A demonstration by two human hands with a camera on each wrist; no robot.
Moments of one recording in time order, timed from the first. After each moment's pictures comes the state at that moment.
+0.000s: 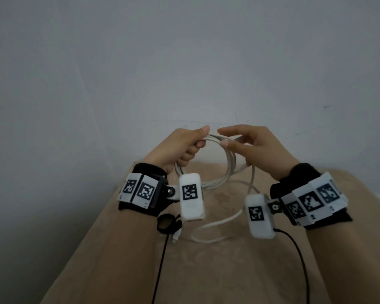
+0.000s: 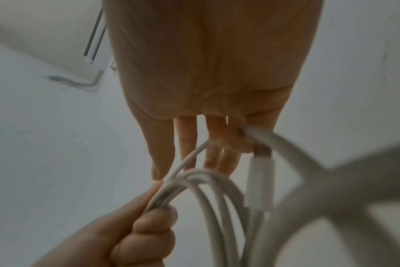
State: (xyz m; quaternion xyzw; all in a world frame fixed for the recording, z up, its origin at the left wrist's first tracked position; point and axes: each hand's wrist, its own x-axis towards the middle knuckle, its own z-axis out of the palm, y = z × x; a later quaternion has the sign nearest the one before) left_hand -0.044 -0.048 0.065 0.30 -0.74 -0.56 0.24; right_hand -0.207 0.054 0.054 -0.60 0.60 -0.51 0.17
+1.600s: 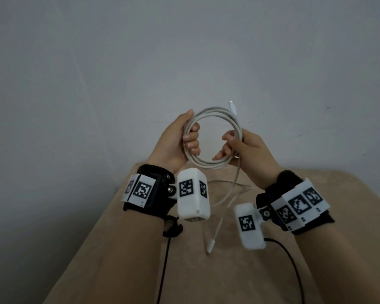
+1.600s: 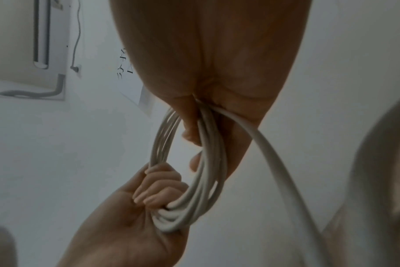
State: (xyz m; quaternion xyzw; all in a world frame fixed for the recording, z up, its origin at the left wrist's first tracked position) left_hand -0.052 -0.055 0.068 0.22 -0.49 -0.78 0.33; right_hand -0.191 0.035 0.034 -0.48 0.49 -0.65 0.34
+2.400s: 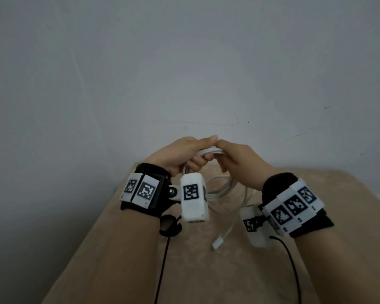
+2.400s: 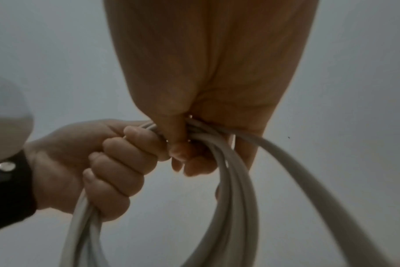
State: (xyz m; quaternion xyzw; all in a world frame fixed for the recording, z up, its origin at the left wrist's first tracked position) left_hand -0.049 -0.045 0.064 0.28 -0.70 -0.65 0.12; right_hand -0.189 0.041 0.035 -0.69 0.64 -0.33 0.07
